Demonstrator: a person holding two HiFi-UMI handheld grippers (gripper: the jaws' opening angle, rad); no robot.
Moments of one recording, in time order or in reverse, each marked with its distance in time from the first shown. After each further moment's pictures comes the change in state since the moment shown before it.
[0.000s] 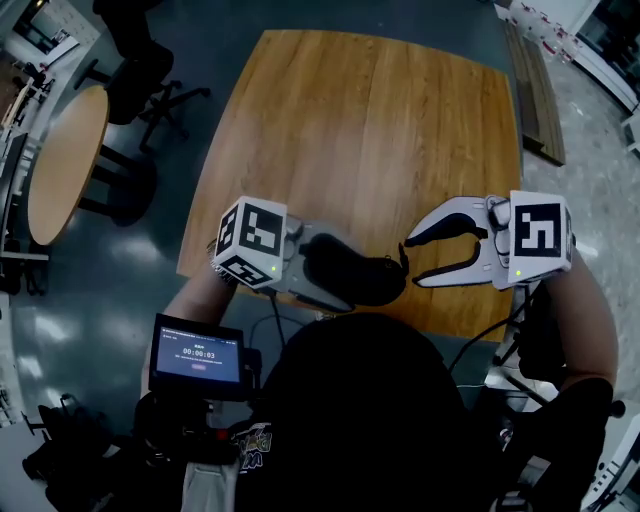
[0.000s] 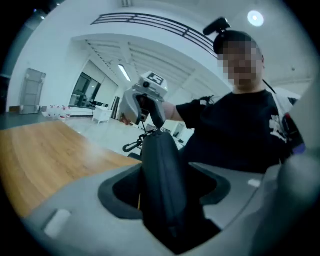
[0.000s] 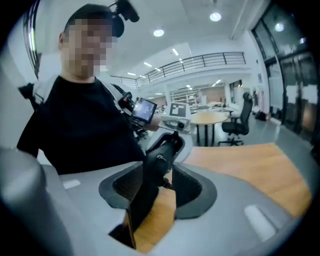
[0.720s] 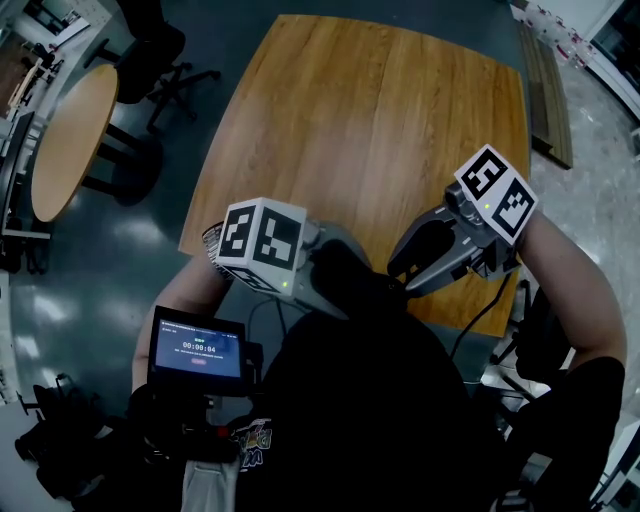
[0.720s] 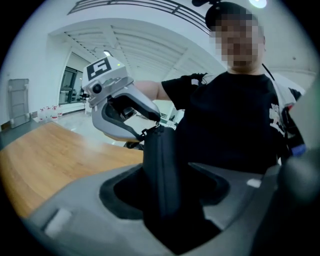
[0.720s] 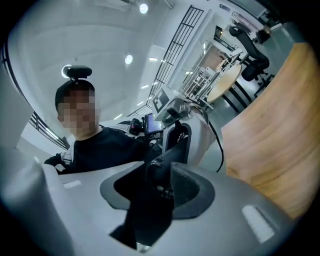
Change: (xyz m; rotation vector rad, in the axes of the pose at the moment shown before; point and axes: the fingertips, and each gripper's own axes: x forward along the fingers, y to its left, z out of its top) left arm 0.011 -0.033 -0.013 0.079 0.227 -0.022; right arm 0.037 0.022 0.002 0.539 -0.067 0.552
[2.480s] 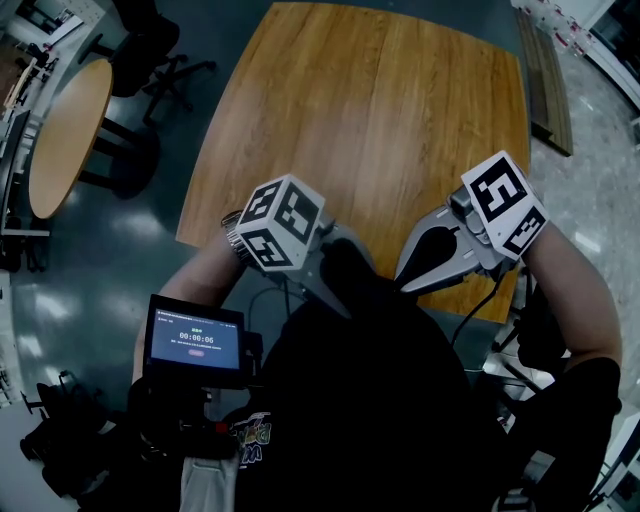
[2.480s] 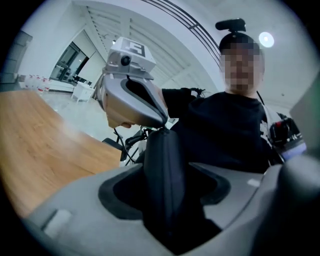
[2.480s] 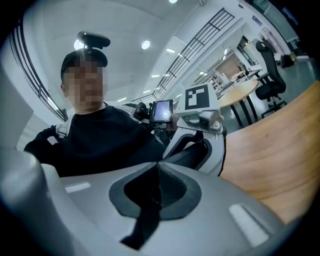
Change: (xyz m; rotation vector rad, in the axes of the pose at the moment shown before) left arm 0.020 -0.016 -0.012 -0.154 -0.110 -0.259; right arm 0.026 0.012 -0.017 -0.237 0.087 -0.049
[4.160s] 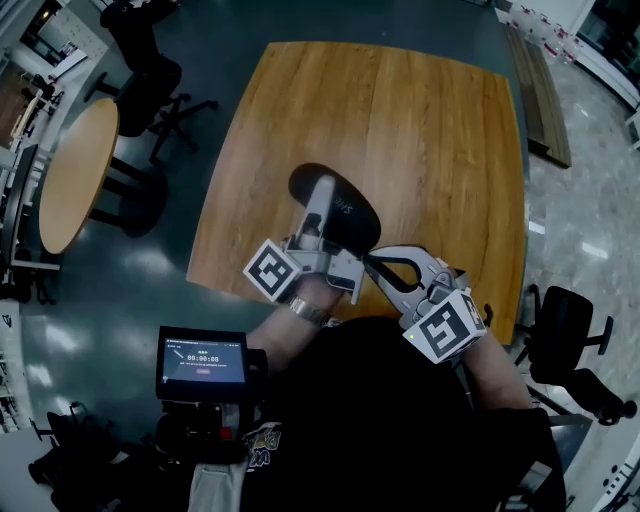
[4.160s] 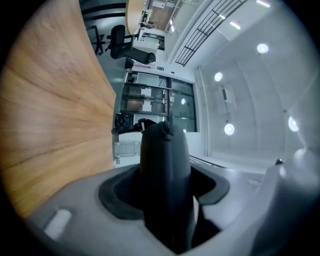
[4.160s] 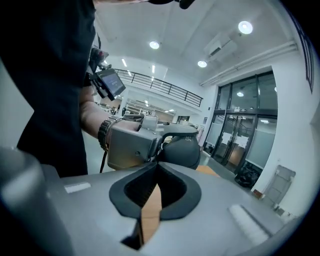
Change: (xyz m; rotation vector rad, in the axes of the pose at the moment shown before) left arm -0.214 0.108 0.050 -0.443 -1.974 0.625; right arm -0.030 -0.092 -0.003 -0.536 -0.105 -1.265
